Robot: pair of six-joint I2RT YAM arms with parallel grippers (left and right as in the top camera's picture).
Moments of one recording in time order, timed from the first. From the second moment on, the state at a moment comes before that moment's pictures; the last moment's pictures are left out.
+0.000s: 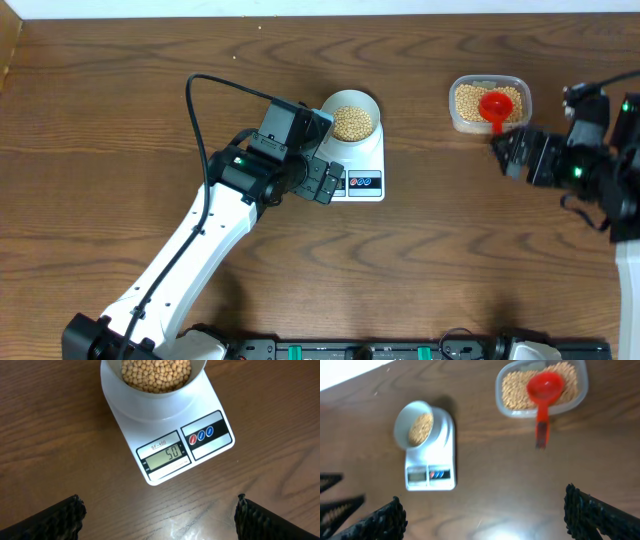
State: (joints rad) left arm -0.47 1.43 1.19 -0.80 0.09 -0.02; right arm -0.16 1.14 1.33 -1.09 -0.40 0.10
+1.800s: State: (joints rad) left arm -0.47 1.43 1.18 -0.80 0.10 -0.02; right arm -0.13 0.09 0.11 -0.08 -0.17 -0.01
